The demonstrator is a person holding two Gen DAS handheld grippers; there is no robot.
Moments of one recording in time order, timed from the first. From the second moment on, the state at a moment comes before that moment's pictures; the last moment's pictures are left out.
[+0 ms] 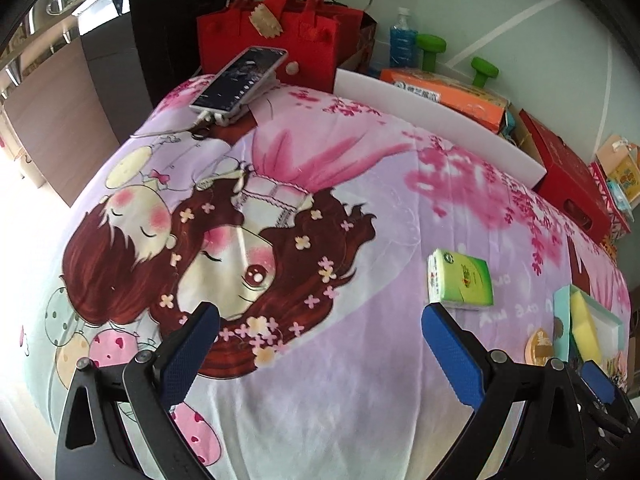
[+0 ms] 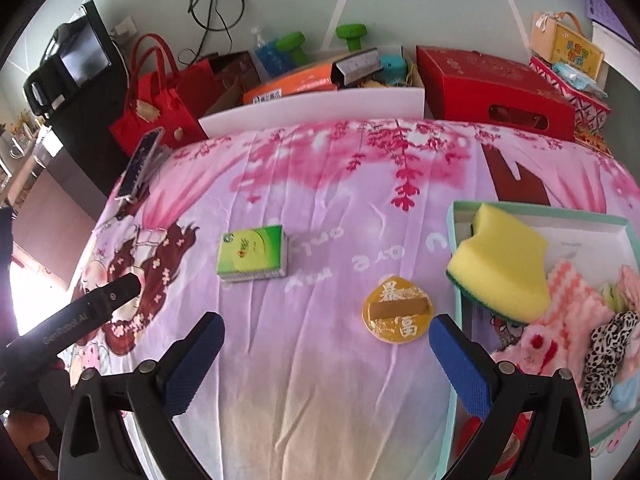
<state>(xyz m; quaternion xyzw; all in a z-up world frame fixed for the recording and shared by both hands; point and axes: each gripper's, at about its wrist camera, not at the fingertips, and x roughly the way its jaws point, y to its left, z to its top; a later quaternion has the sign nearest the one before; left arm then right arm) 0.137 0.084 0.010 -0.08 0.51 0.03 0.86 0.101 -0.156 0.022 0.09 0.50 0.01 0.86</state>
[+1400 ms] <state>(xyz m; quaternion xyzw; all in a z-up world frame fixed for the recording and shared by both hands) 0.146 0.050 -0.017 -0.06 0.56 -0.02 0.83 0.118 -0.189 -0.013 0.11 0.52 -0.01 0.84</state>
